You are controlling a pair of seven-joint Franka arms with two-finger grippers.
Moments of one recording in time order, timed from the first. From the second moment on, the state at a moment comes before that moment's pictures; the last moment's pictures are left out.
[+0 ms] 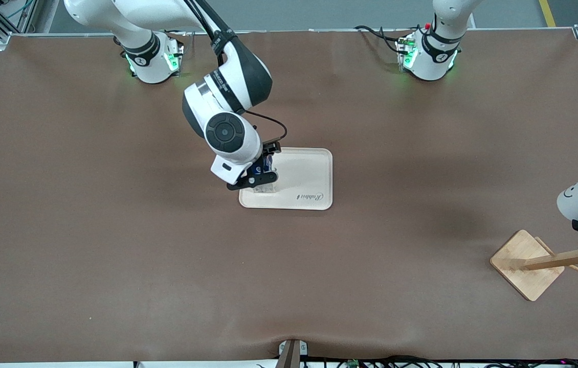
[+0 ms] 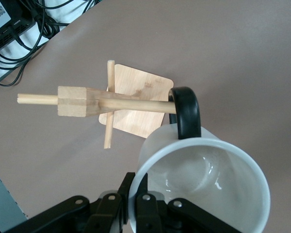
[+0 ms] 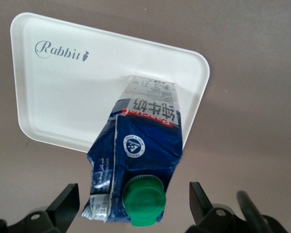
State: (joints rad) left arm 0.71 0.38 -0.55 -1.41 0.22 1.86 0.74; right arm 0.79 0.53 -0.17 -1.48 0.30 1.76 0.34
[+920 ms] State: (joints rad) left arm 0.70 0.44 -0.54 -1.36 0.22 1.88 0.61; right arm 0.81 0.54 -0.18 -1.49 0.27 1.79 0.39
